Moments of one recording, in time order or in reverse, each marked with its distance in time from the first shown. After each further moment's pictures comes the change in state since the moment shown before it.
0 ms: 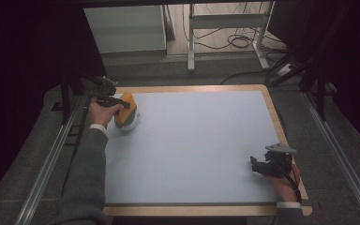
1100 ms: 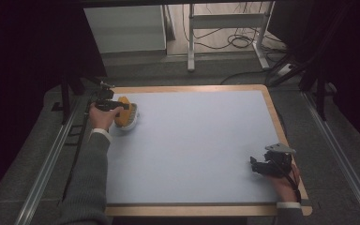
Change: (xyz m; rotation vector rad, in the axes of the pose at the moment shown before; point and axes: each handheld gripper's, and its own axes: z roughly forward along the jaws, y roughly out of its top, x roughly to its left) left arm 0.012 -0.014 0.010 -0.082 0.071 -0.067; right arm 0.000 -0.001 0.001 0.006 -0.002 -0.004
